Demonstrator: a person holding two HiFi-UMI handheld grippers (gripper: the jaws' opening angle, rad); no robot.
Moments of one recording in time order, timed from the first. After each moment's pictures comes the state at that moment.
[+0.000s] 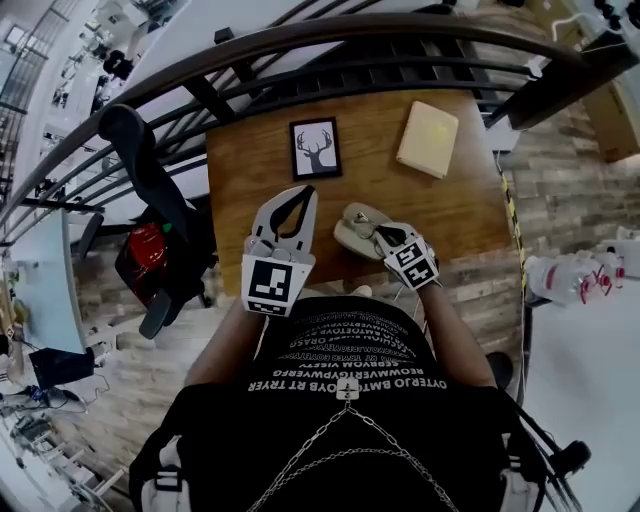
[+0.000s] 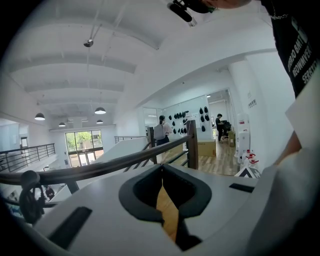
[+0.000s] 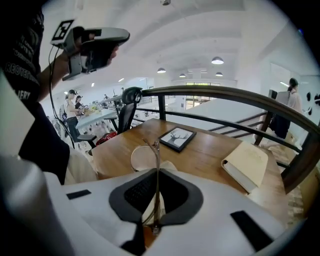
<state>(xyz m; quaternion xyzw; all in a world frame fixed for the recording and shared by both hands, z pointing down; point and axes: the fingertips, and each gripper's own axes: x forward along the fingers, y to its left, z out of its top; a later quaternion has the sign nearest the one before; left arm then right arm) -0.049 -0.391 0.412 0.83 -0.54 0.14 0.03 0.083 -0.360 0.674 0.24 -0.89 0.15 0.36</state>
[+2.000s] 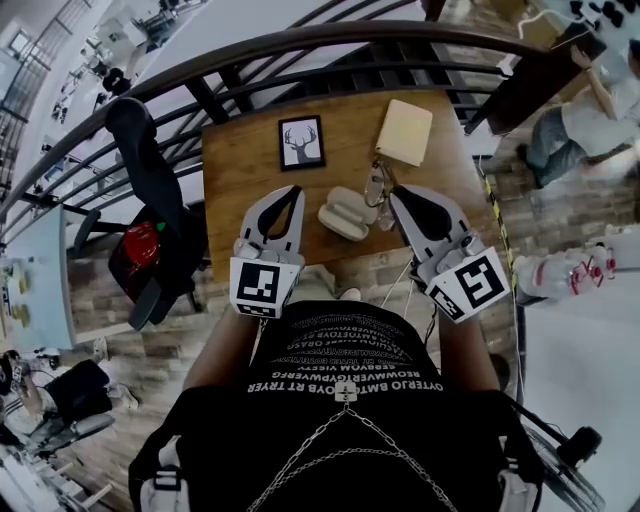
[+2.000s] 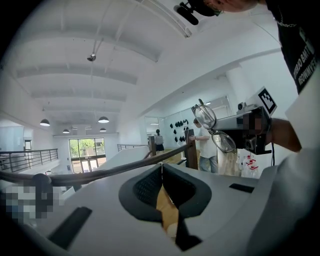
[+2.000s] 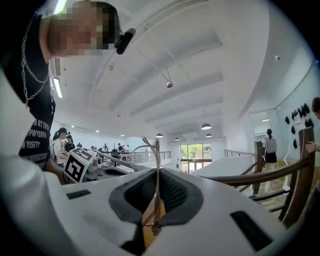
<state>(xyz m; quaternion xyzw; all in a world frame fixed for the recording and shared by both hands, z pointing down) -0.014 -0.293 0.369 0.83 -0.55 0.11 -0.01 0.122 -0.292 0.315 0.30 -0.95 0.01 0.01</state>
